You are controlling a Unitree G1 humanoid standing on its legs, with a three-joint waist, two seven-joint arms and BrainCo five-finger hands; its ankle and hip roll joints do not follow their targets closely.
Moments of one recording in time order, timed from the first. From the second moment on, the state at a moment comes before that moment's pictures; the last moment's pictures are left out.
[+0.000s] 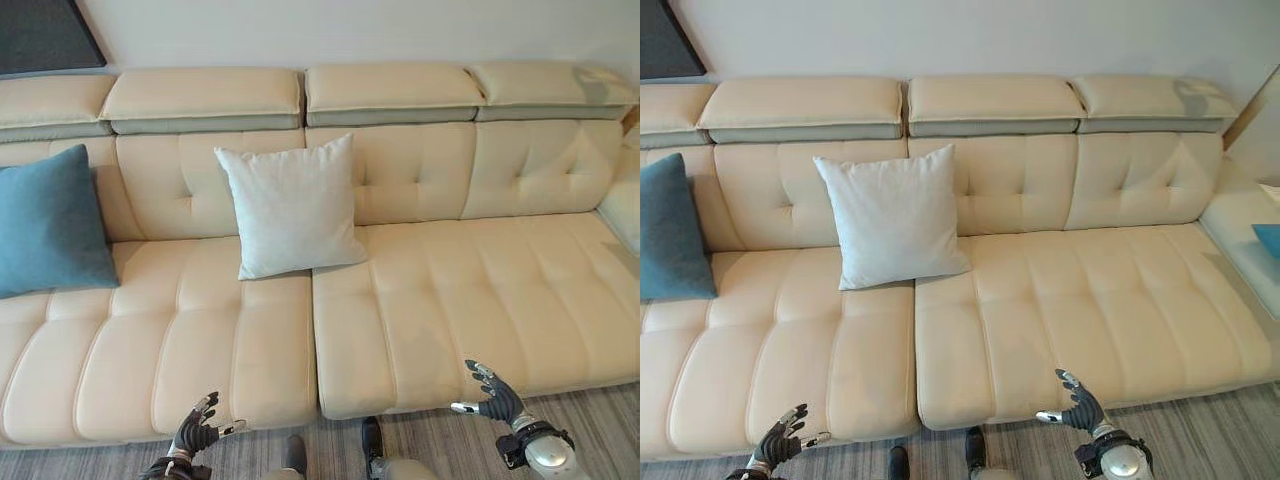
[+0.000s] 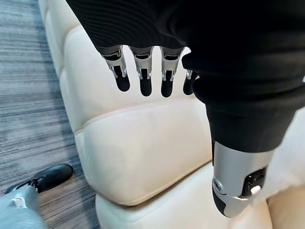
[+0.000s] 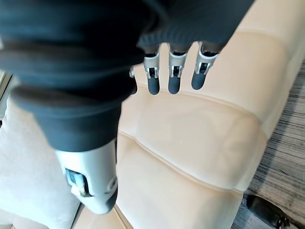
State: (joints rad) left arm 0.27 0.42 -0.12 0.61 -0.17 -0.17 0.01; right arm 0.18 -0.48 0.19 0.45 0.02 -0.15 0.02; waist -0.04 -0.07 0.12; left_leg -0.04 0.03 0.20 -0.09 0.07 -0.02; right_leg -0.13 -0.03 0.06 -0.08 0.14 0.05
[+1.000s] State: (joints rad) left arm 0.14 0.38 -0.11 0.55 -0.18 -0.18 0.06; right arm 0.21 -0.42 0.11 0.47 0.10 -0.15 -0.04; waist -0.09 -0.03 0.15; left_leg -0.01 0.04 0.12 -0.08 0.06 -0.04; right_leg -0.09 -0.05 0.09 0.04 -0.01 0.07
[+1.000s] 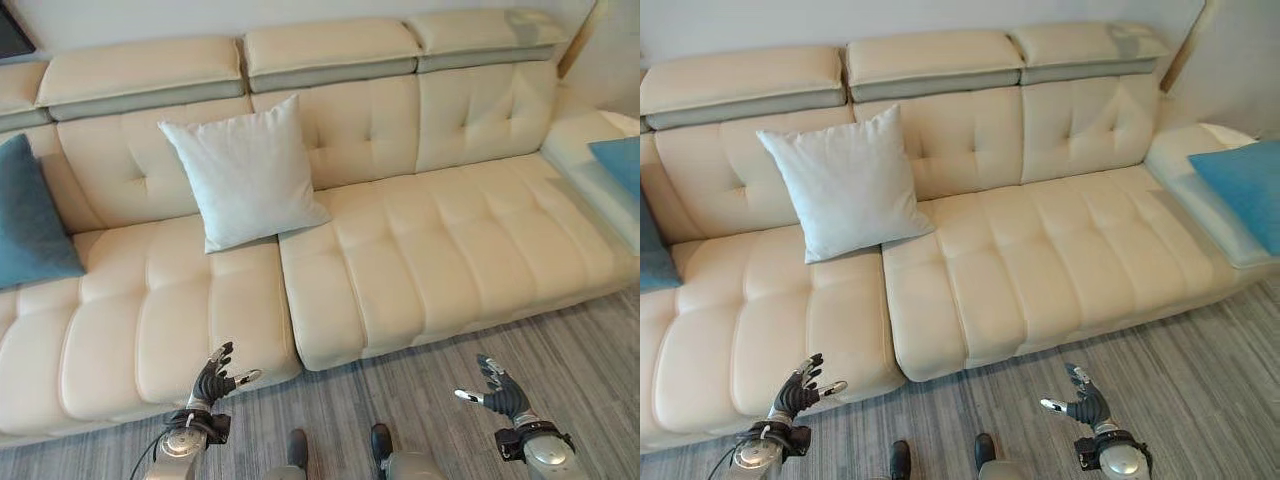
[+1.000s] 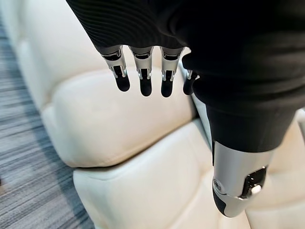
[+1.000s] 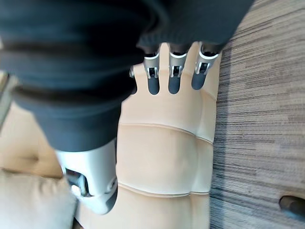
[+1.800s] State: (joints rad) left arm 0.11 0.33 -0.20 0.55 -0.18 -0.16 0.05; right arm 0.11 -0.37 0.15 0.49 0.24 -0.13 -0.08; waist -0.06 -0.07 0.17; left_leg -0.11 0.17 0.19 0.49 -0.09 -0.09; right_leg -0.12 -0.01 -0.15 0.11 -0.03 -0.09
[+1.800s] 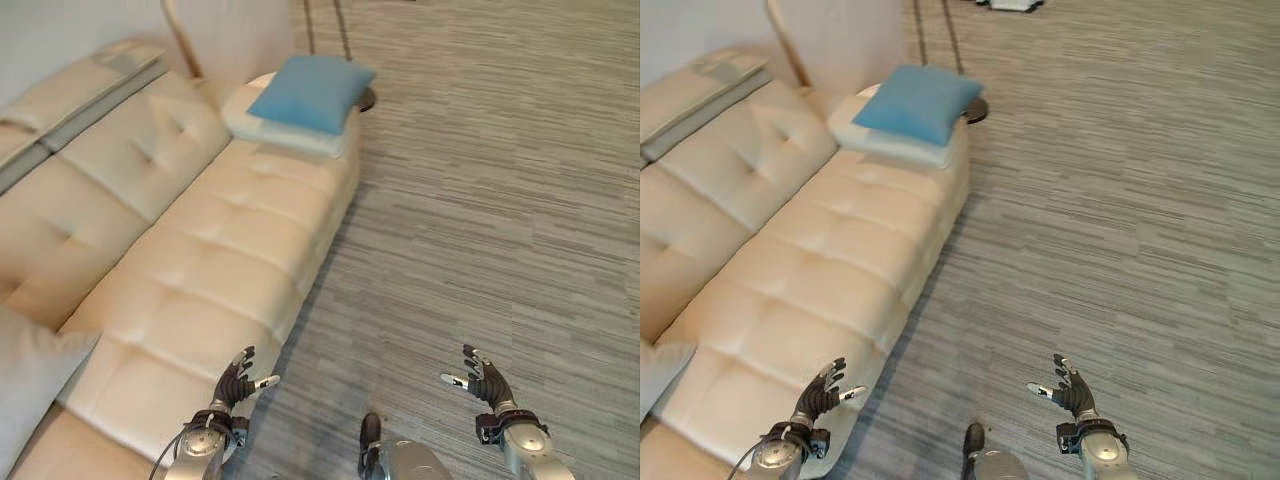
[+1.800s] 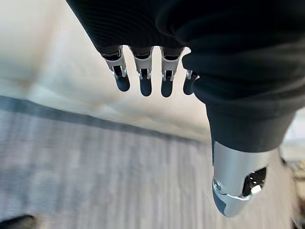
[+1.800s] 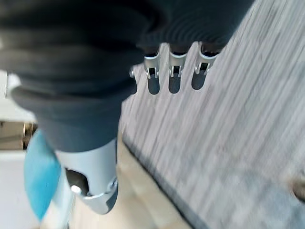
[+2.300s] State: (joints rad) left arm 0.18 0.33 -0.17 0.56 -0.18 -0.14 0.05; right arm 0.14 -0.37 0.20 0.50 0.23 -0.13 -0.08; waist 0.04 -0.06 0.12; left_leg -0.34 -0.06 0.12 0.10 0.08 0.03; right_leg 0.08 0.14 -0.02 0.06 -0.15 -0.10
